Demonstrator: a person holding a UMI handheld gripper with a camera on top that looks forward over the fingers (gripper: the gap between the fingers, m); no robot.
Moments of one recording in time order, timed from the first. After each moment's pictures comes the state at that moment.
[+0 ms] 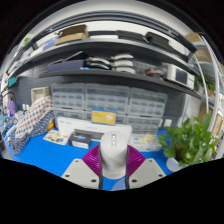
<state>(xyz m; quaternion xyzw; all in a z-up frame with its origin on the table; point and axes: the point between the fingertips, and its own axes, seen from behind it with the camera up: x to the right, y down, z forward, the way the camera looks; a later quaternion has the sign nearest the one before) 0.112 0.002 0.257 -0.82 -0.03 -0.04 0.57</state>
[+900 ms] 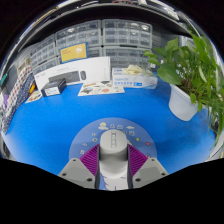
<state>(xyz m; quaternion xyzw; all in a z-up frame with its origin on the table) 0.243 -0.042 -0.006 -0.92 0.02 0.00 0.39</state>
